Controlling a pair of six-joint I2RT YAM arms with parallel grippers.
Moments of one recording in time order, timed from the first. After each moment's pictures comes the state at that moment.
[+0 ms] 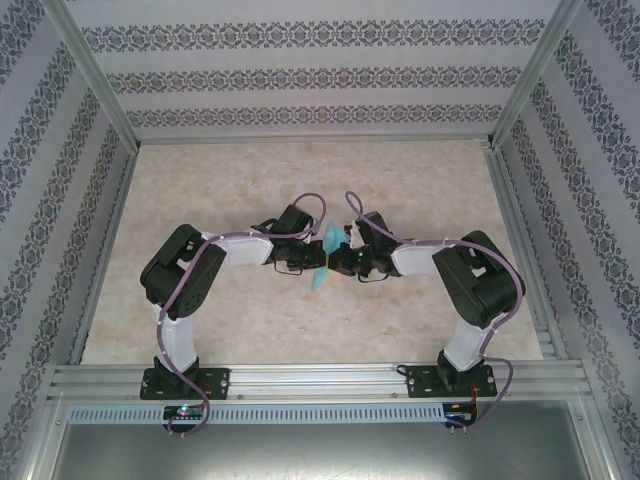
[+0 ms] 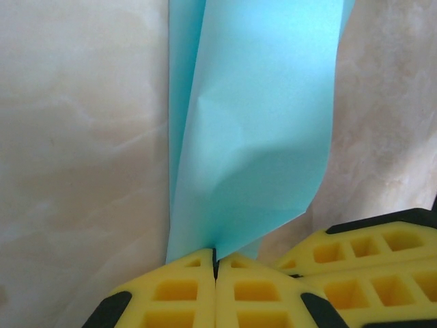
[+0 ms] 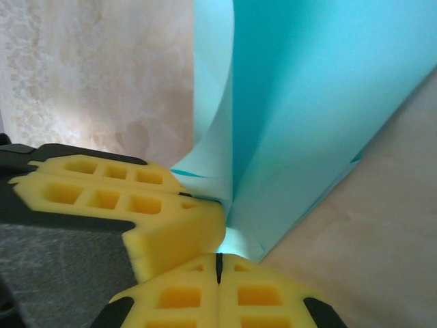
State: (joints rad) left arm -0.60 1.92 1.08 -0.15 0.39 -0.66; right arm 0.50 1.76 0.78 0.08 -0.55 0.78
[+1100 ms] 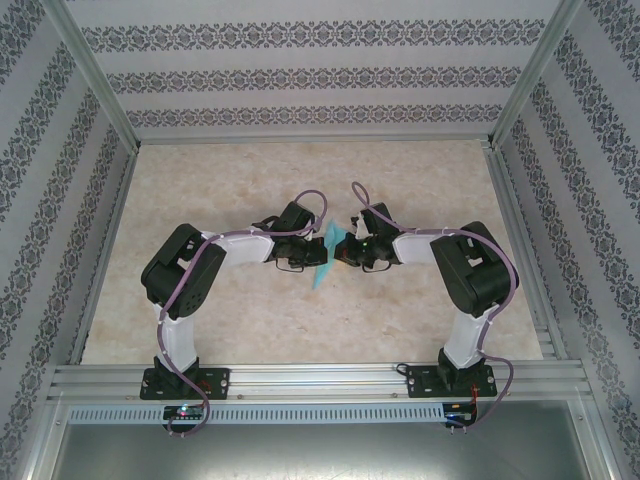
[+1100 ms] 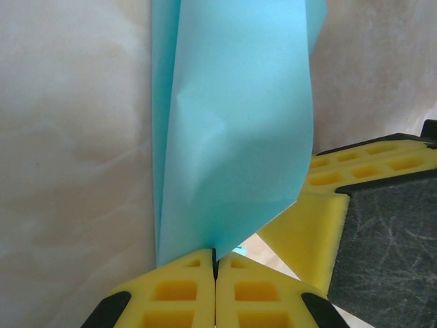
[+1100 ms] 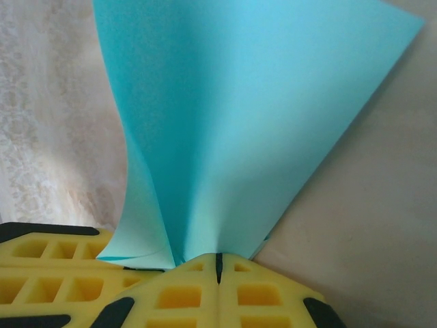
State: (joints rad) left arm -0.60 1.93 1.11 -0.17 0.39 -0.66; right arm 0.43 1.84 0.87 0.01 -0.54 0.75
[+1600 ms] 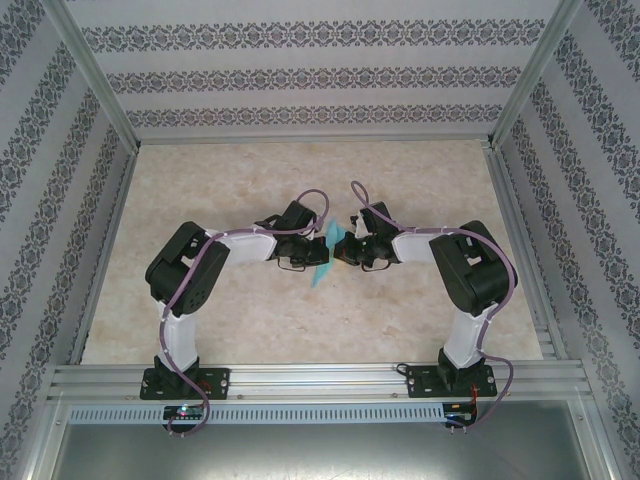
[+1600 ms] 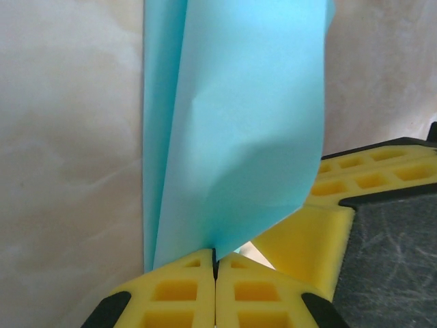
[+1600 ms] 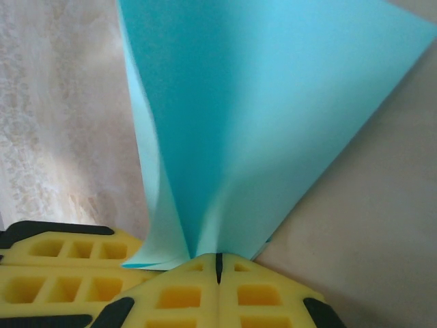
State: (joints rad) left arm -0.60 1.96 1.14 -0.17 0.40 -0.66; right arm 0.43 1.85 0.88 0.01 -0.54 0.75
